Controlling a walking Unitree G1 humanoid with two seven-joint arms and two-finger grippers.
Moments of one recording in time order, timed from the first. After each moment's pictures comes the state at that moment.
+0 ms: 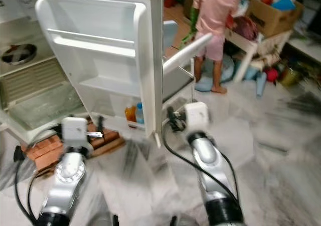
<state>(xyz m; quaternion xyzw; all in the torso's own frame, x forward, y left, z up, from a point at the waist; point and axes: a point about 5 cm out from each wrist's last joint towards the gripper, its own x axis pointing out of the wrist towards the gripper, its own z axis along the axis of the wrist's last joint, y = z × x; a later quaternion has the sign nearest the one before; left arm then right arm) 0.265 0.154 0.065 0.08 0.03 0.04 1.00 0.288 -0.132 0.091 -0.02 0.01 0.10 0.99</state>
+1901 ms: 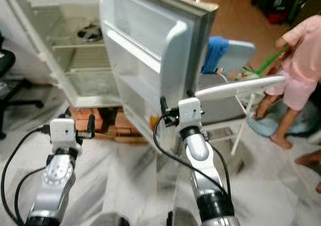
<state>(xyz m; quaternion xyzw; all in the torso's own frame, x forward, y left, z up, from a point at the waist) 0.256 0.161 0.065 0.05 0.02 0.03 1.00 0.291 -0.126 0.103 -0.05 -0.06 0.10 0.99</state>
